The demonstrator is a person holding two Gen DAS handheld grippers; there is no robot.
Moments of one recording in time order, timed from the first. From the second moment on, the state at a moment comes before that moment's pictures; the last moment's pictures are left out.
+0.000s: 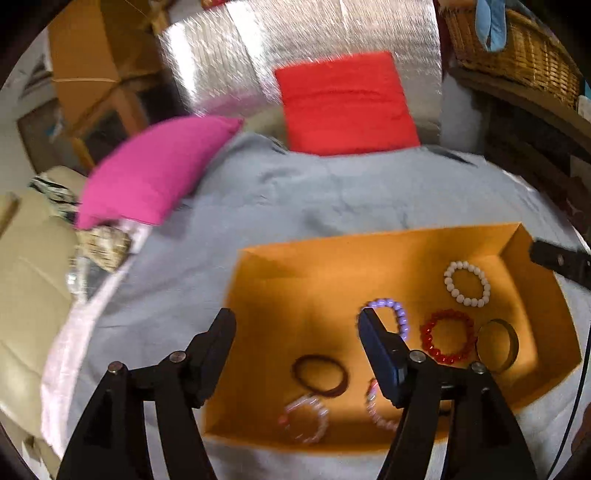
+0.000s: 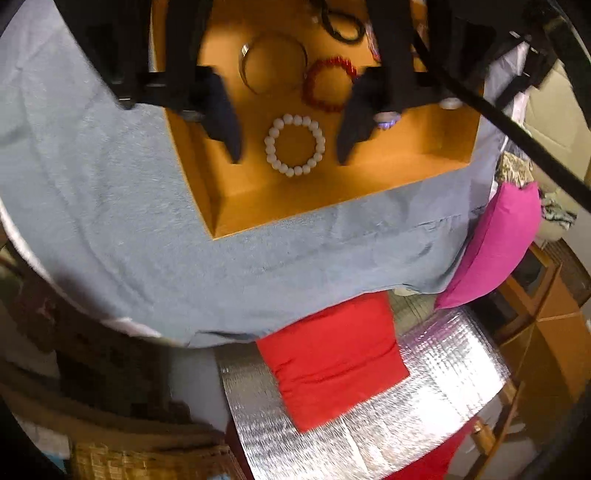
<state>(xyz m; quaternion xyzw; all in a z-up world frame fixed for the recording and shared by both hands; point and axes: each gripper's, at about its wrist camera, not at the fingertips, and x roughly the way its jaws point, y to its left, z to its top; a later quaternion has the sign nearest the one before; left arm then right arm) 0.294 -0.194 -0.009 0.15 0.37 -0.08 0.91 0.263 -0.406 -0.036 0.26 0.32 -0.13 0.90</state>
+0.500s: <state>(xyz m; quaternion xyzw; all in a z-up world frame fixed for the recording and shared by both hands) 0.164 -0.106 0.046 0.08 0.29 -0.04 0.95 0.097 -0.314 -0.025 0.17 0.25 -0.15 0.94</state>
